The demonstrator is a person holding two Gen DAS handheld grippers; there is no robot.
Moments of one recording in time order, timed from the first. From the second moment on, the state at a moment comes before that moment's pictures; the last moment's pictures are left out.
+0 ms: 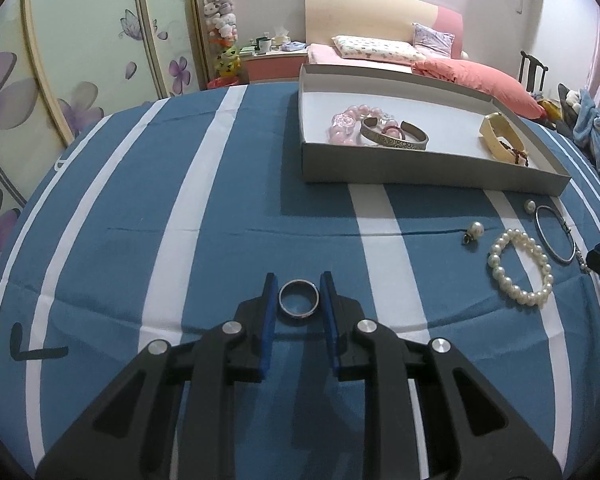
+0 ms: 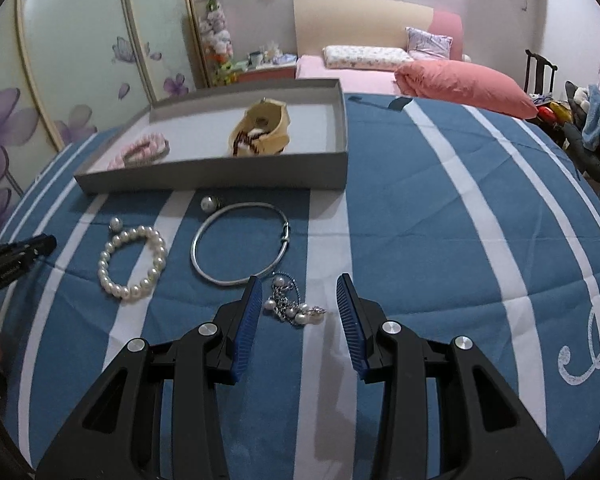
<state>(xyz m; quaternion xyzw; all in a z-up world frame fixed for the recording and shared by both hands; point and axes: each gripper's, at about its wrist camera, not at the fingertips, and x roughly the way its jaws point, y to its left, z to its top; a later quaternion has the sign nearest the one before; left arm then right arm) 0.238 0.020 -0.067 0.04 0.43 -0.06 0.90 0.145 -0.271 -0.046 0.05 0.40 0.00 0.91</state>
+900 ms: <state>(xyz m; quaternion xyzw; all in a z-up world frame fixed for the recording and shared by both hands) 0.219 0.028 -0.064 0.02 0.43 -0.06 0.90 0.121 -0.262 -0.013 0.05 0.35 0.01 0.94</state>
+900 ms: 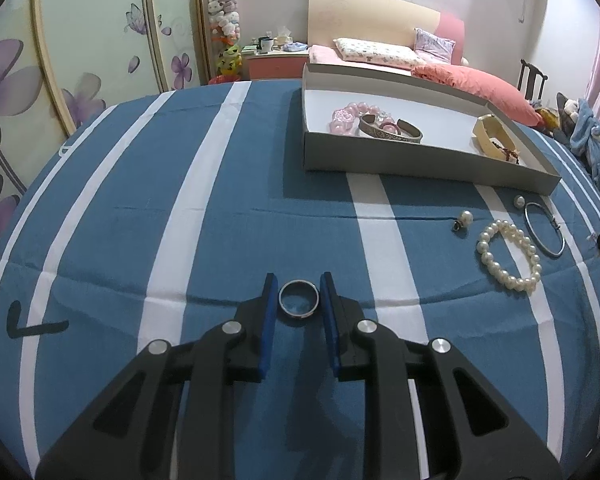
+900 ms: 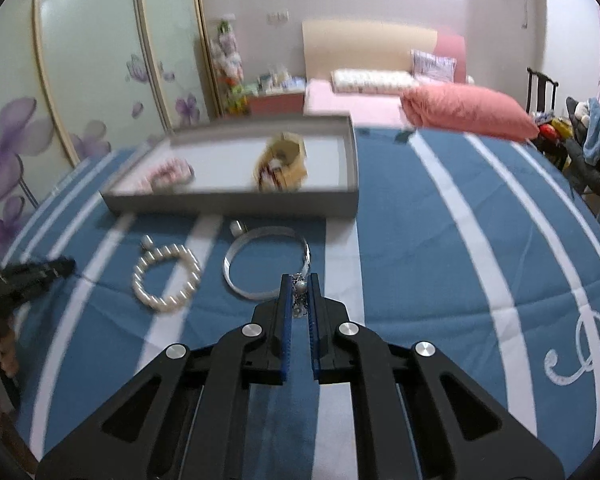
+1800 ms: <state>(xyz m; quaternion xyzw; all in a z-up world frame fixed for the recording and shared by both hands) 0.183 0.015 0.015 0.02 0.24 -0.03 0.97 0.115 -0.242 0.056 0.06 0.18 0.04 0.98</state>
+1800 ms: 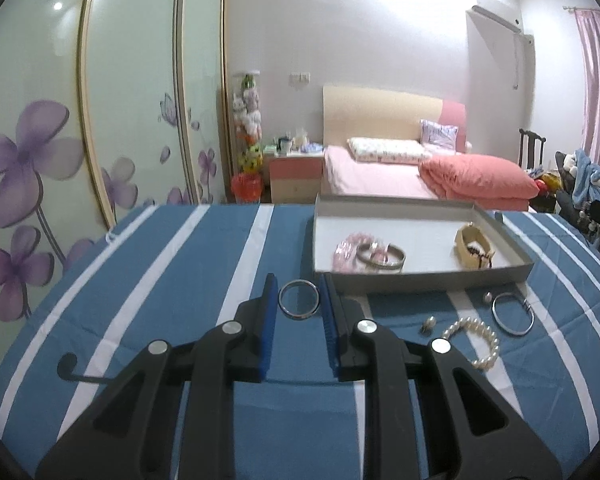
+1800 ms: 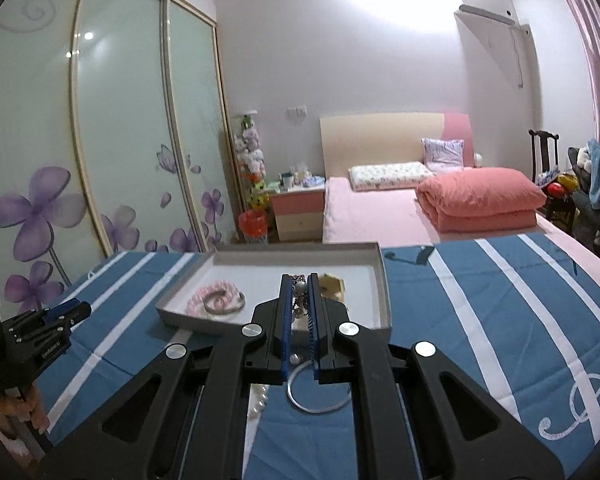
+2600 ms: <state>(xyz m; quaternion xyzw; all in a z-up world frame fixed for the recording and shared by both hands) 0.201 -0.035 0.039 0.04 0.17 -0.05 0.98 0.140 -0.213 0.061 0.03 0.11 0.02 0.99</state>
